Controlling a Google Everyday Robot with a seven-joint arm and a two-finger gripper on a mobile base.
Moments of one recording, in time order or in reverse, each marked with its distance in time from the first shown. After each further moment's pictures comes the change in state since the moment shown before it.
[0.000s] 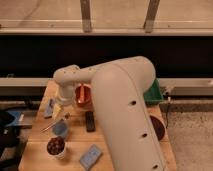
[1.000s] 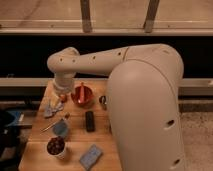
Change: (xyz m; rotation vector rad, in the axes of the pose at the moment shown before) arm -0.006 0.018 -0.105 0.144 -0.132 -0.119
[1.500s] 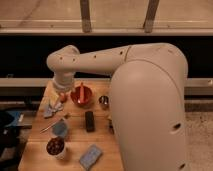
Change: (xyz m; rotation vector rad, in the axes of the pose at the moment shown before) arm -0.002 -0.005 -0.023 0.027 -0.030 -0.027
